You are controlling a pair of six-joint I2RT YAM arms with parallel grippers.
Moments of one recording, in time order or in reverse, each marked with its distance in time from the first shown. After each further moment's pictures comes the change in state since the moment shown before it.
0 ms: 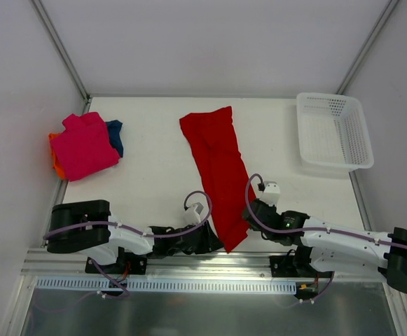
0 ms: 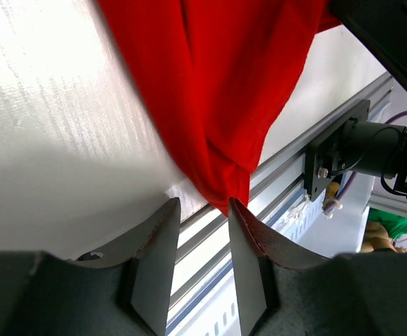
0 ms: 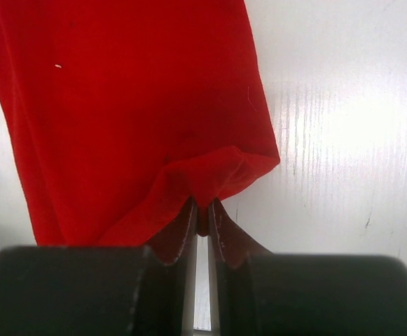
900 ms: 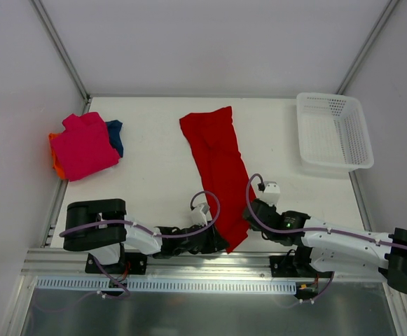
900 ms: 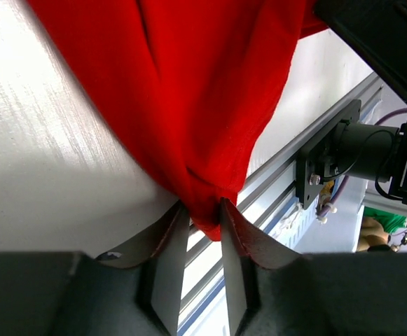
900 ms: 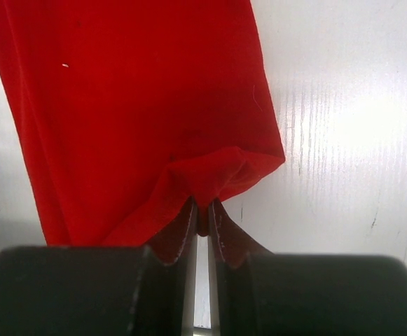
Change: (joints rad) left arm 0.000 0.124 0.050 0.098 0.013 0.023; right arm 0.000 0.000 0.000 0.007 -0.010 0.003
